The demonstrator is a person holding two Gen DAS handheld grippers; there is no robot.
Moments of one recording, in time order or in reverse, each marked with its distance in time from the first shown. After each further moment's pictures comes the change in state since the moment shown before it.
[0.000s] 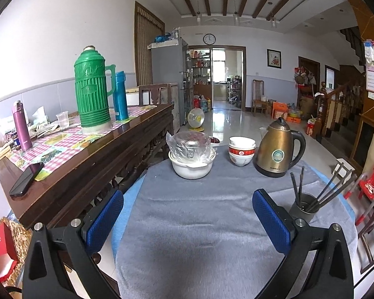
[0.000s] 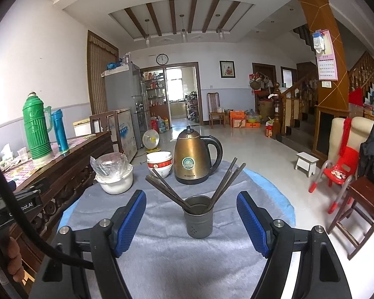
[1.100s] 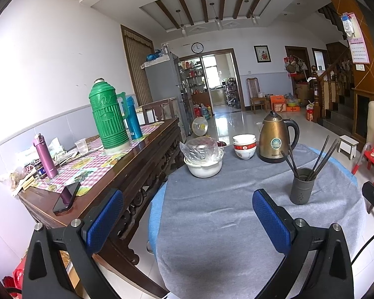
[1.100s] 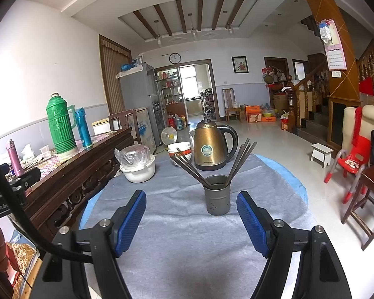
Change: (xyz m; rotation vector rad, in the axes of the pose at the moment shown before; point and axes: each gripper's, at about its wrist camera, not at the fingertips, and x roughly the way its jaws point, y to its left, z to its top) left arm -0.108 0.012 -0.021 0.180 -0.071 0.049; right arm -0.061 -0.001 -0.041 0.035 0.009 0.113
